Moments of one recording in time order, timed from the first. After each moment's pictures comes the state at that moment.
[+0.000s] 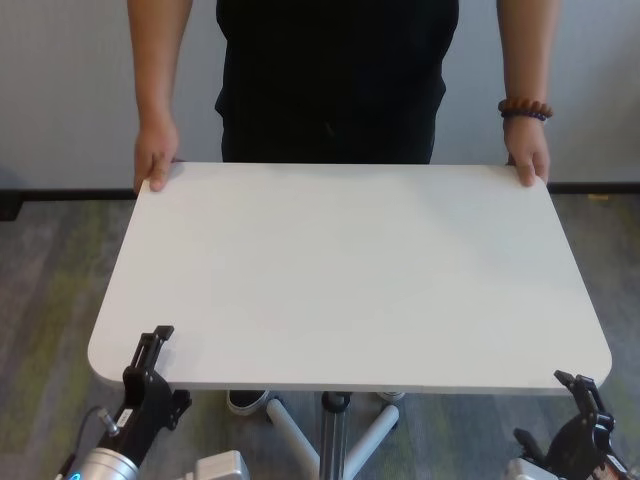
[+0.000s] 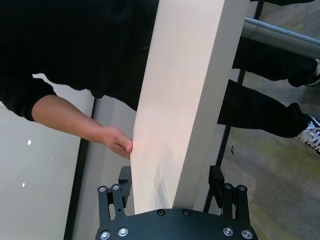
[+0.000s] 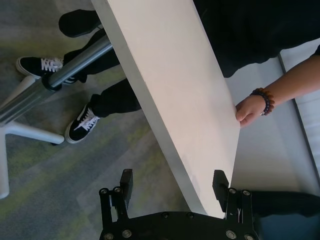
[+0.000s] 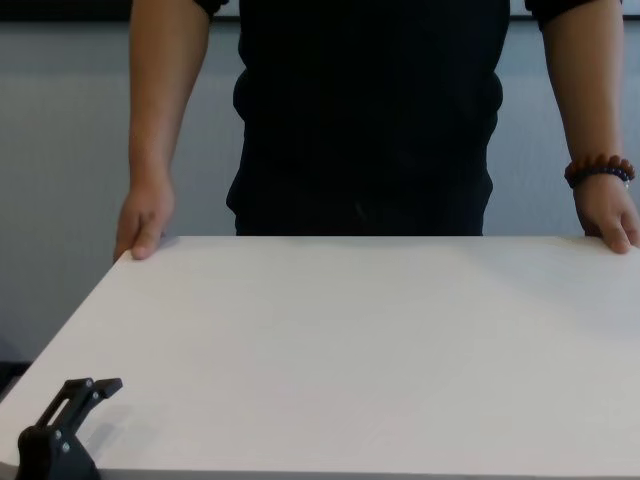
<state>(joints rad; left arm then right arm) 0.06 0.41 0.46 -1.39 0.94 -0.02 0.36 -0.35 0.67 -0.38 -1.82 -0.54 0.24 -0.16</state>
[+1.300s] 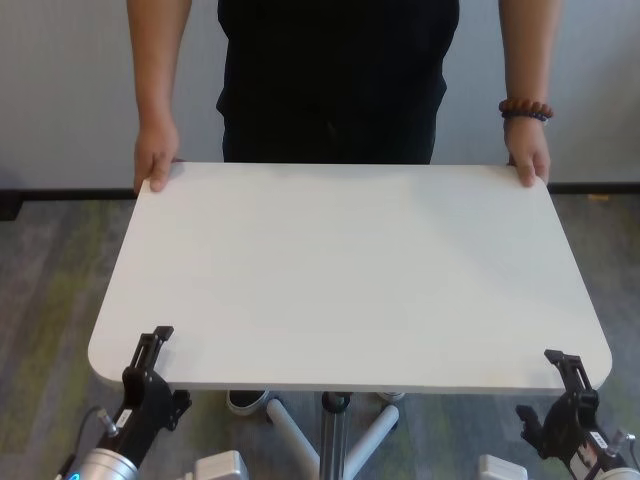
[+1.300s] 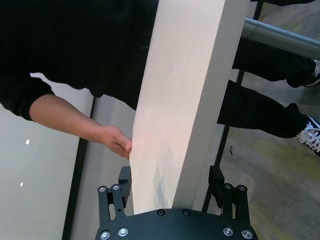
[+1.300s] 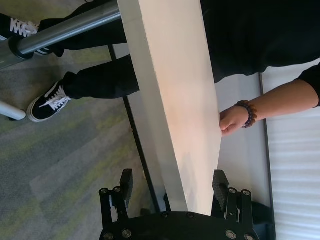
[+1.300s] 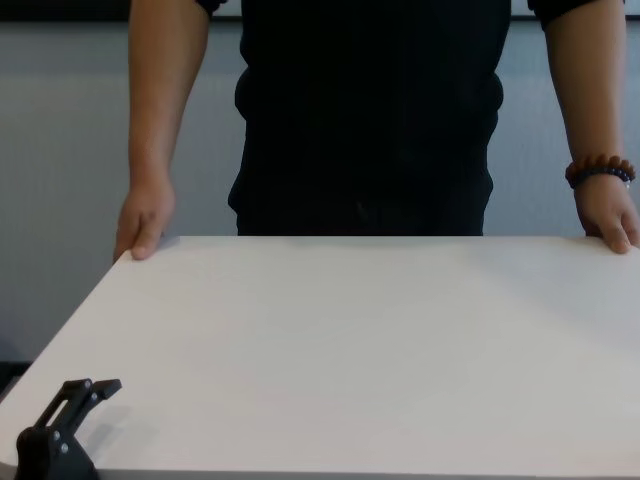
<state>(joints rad) 0.07 0.41 0.46 -1.39 0.93 -0.02 0.35 -0.24 0.60 -0.42 -1.69 -0.78 0.27 -0.16</state>
